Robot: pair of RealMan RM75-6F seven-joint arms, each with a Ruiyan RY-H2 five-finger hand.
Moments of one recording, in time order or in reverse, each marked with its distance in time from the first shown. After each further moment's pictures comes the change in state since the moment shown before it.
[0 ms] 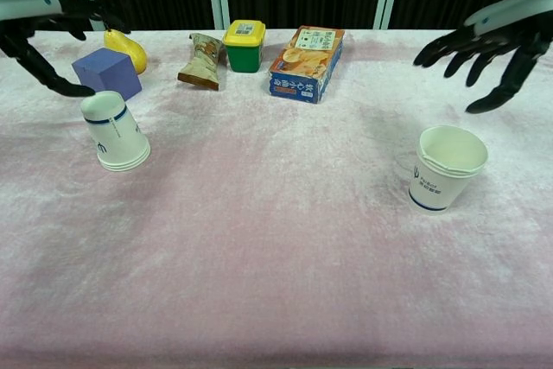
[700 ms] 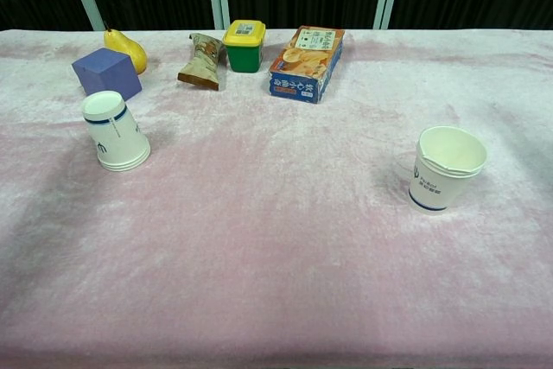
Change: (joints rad) left arm 0.458 0.141 0.256 -0.047 0.373 0.541 -0.106; right arm -0.775 -0.034 -0.120 0.110 -0.453 1.047 -0.082
